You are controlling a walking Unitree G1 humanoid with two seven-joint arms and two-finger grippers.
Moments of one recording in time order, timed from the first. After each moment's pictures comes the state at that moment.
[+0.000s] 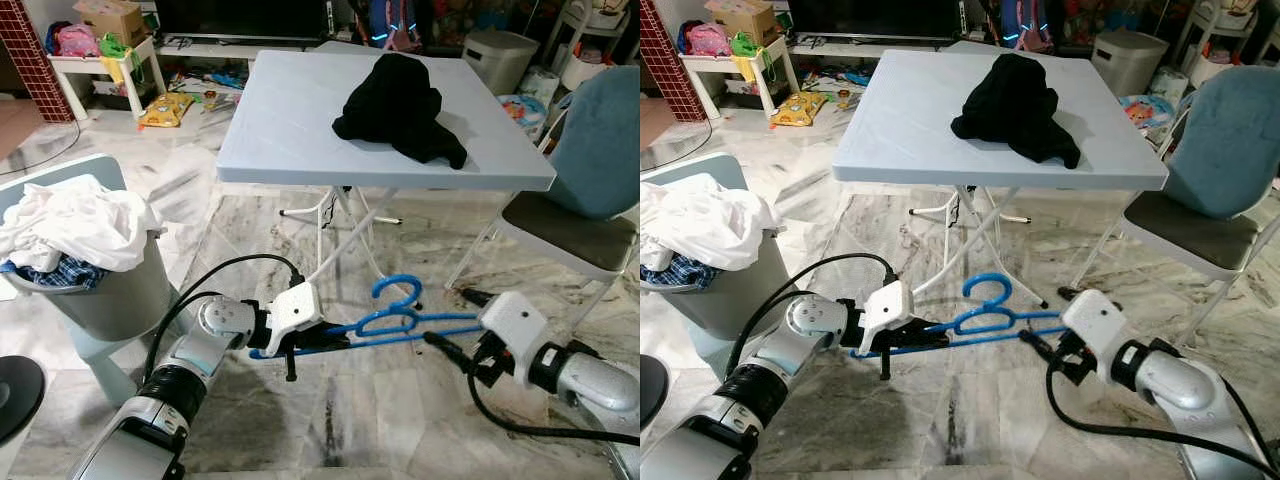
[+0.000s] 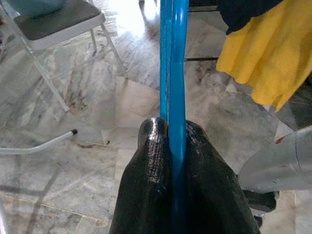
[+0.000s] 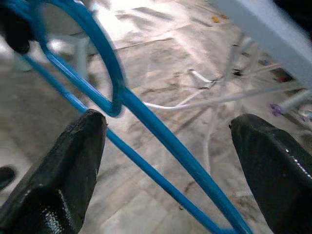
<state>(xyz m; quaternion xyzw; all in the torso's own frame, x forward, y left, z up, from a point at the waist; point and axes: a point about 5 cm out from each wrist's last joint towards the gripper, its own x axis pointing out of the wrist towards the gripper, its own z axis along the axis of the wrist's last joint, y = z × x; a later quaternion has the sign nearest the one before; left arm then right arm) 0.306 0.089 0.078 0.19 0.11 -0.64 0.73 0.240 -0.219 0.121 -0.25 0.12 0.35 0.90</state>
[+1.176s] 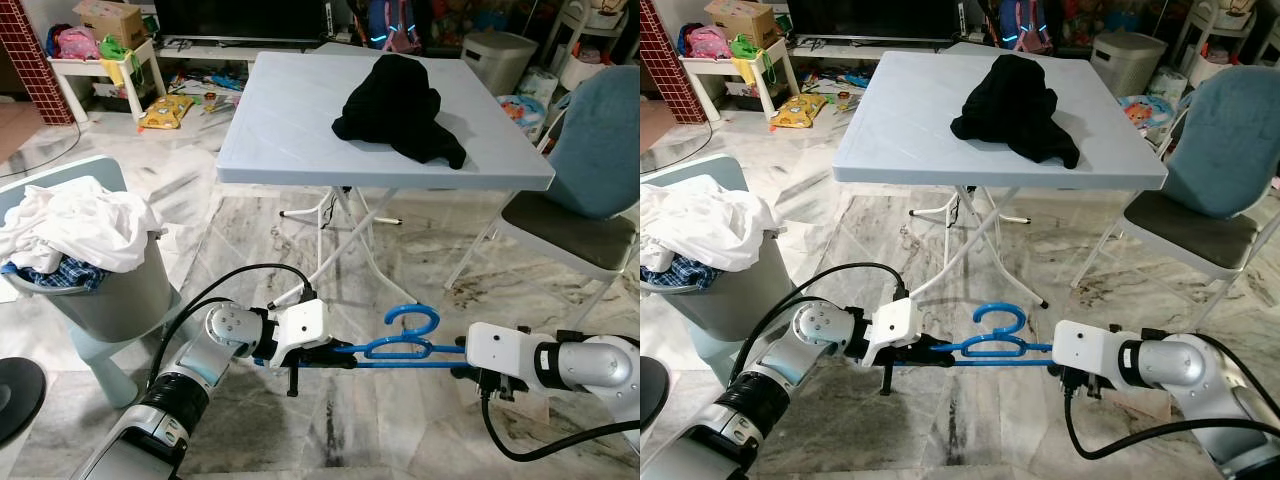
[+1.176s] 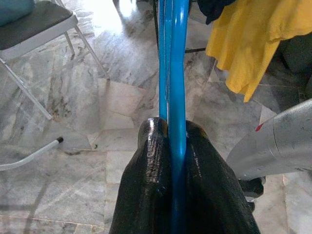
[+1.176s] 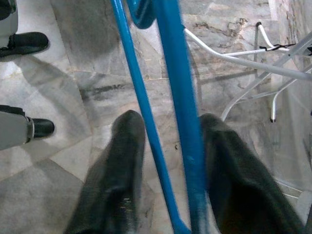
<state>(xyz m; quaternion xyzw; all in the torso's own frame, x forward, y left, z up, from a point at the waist) 0.294 0.081 0.075 0.21 0.11 -0.68 0.70 0.249 -0.234 0.112 -0.43 0.24 0.45 0.74</state>
